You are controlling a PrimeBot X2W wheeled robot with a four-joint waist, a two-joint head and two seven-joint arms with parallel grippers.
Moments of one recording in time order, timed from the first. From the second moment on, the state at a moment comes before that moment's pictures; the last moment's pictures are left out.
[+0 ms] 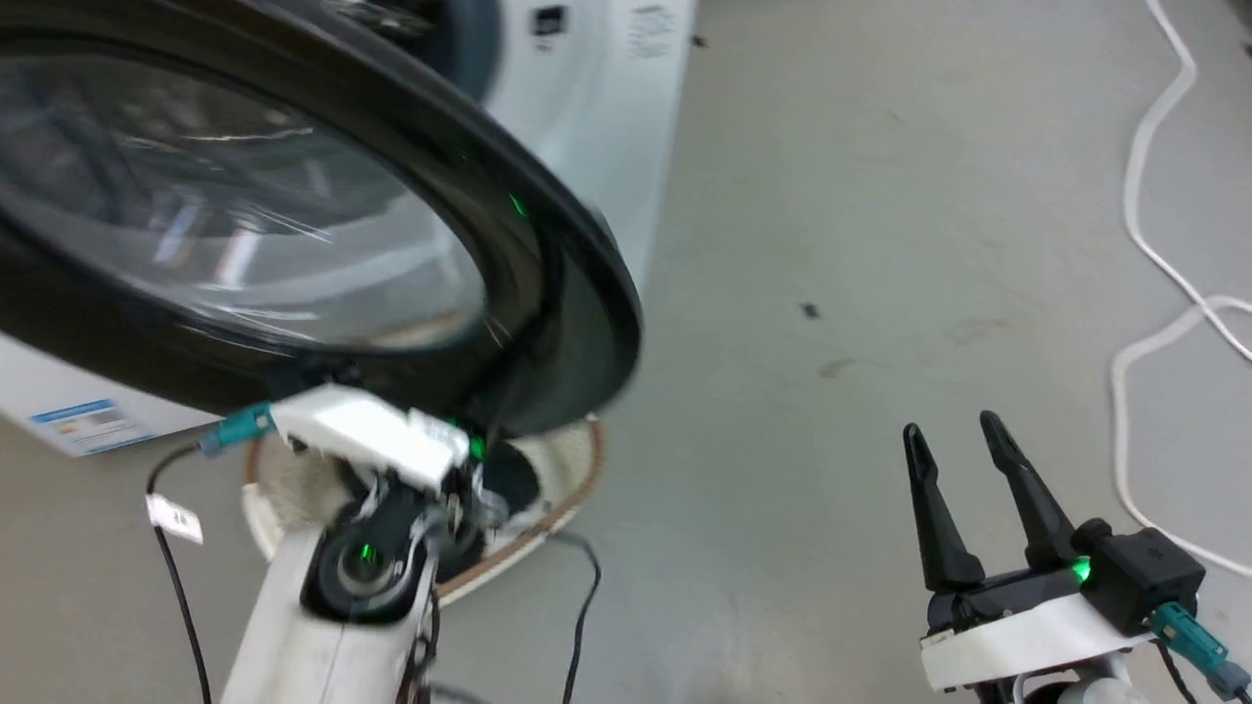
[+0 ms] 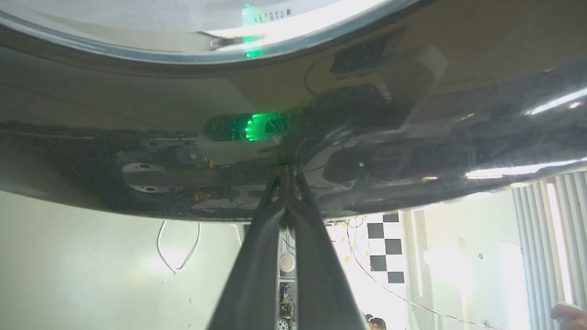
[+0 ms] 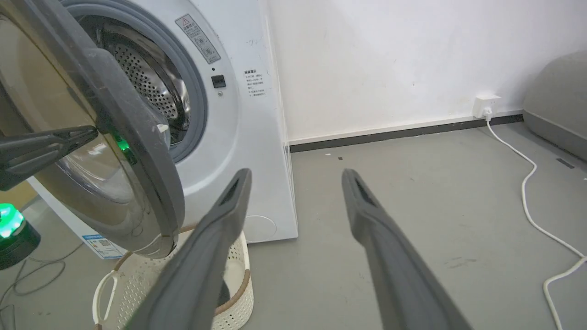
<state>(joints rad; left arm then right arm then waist) -0.36 0.05 -0.13 0.19 -1.48 -0.04 0.35 -0.06 -0.06 0.10 0.04 0.22 0.13 -0.26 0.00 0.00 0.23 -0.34</state>
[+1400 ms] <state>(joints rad) -0.11 0.38 -0.33 0.04 -0.55 0.06 -0.26 0.01 -0.05 0.07 0.02 0.21 0.13 -0.26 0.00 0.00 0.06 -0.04</state>
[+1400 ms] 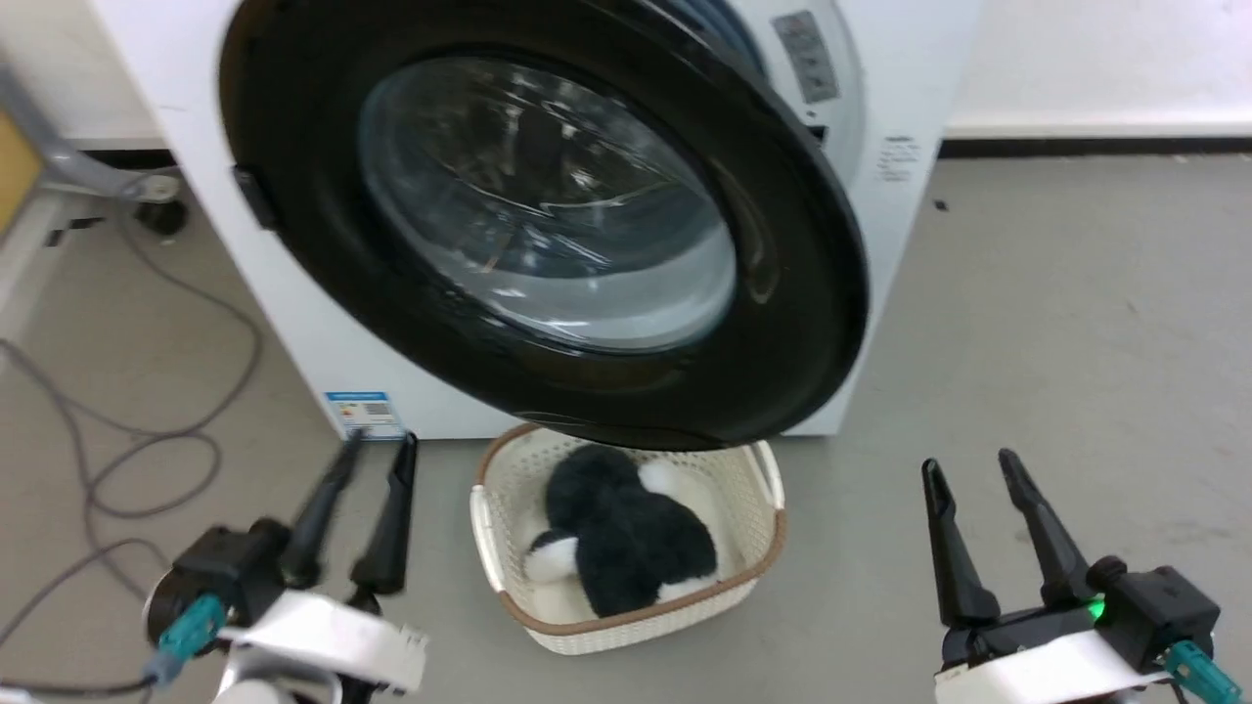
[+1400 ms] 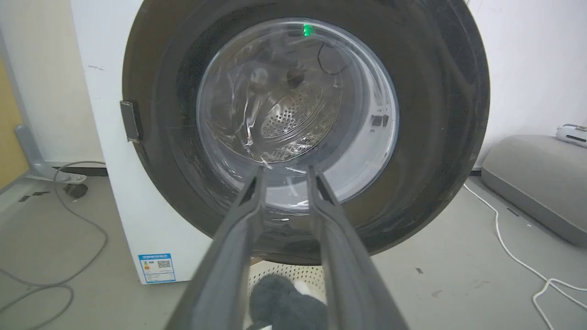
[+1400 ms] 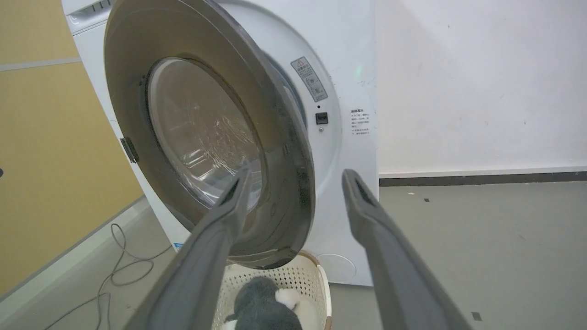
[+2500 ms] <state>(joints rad) 0.07 0.18 -0.23 -0.03 -0.24 0.03 -0.26 -0.02 -0.19 0.19 0.05 0.22 0.13 -0.16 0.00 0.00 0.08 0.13</state>
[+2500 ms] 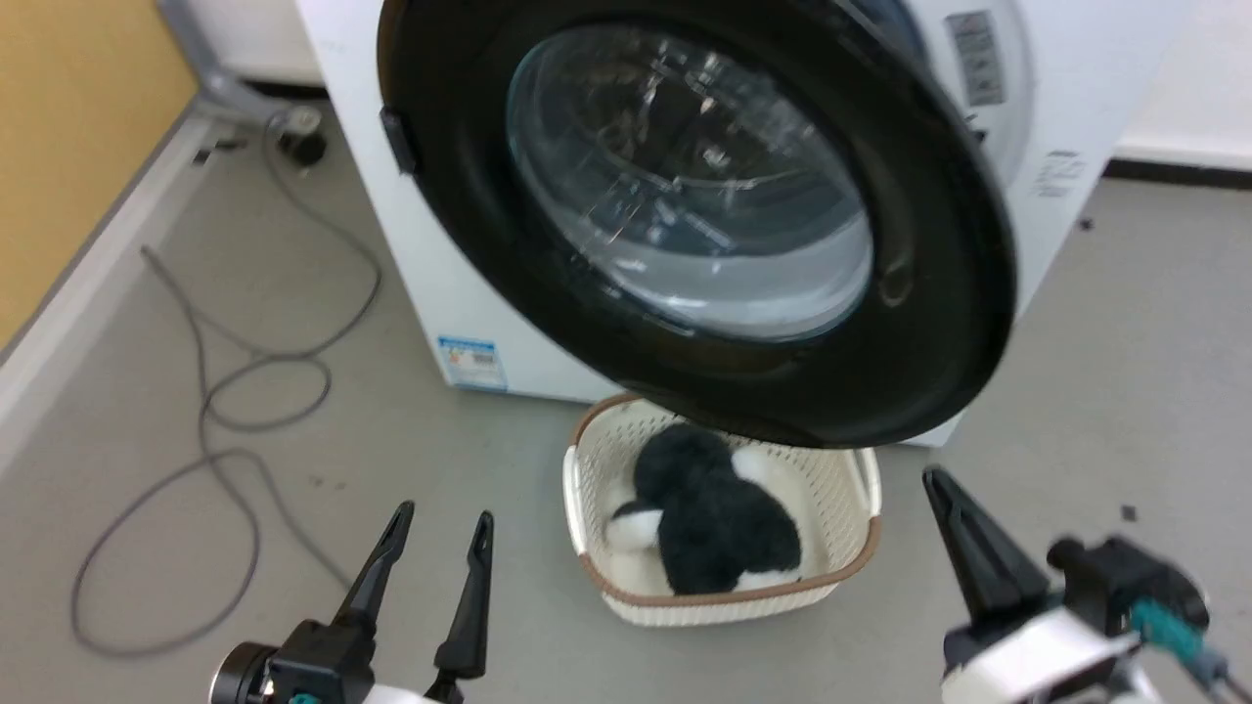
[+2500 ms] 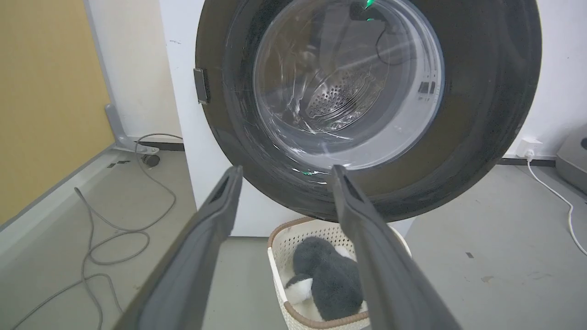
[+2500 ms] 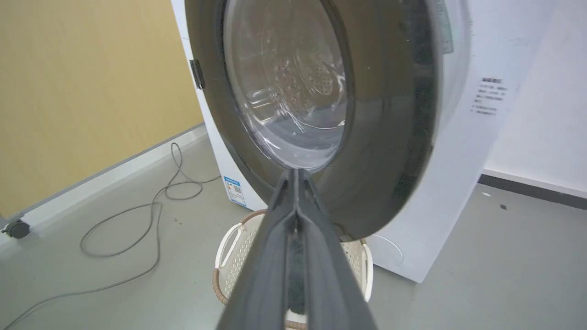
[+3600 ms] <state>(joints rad) -0.11 0.06 -0.18 -0.02 -0.19 -0.06 -0.26 -0.78 -0.53 0.15 0.44 0.53 0.13 0.05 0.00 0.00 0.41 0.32</state>
